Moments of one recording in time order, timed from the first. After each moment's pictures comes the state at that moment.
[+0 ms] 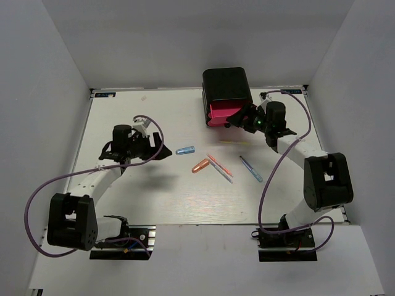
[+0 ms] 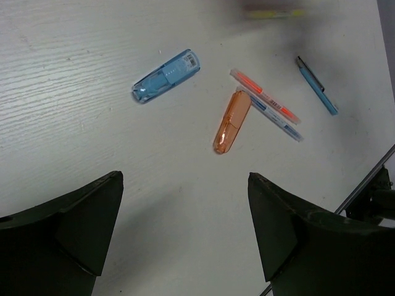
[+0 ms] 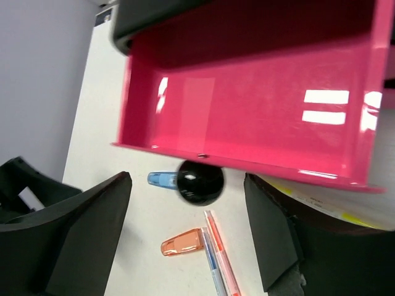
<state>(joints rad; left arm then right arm) -0.15 1.24 0.69 -0.08 0.57 -0.28 0.22 1.61 0.95 0.27 -0.46 0.64</state>
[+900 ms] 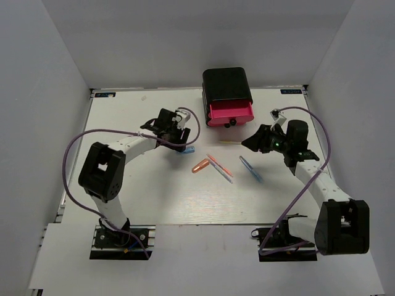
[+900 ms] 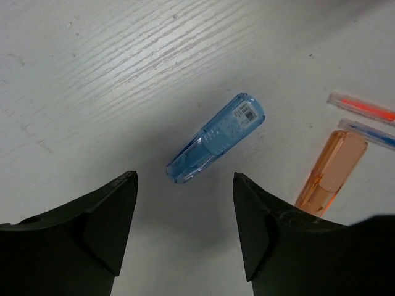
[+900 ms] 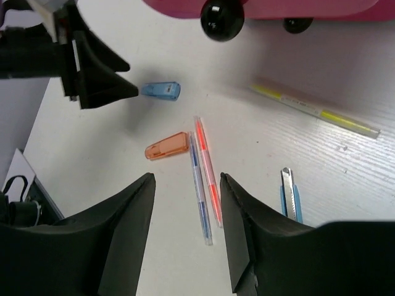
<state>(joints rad) -0.46 1.75 1.16 -0.29 0.10 -0.01 0.09 1.20 0.70 0.02 -0.69 0.34</state>
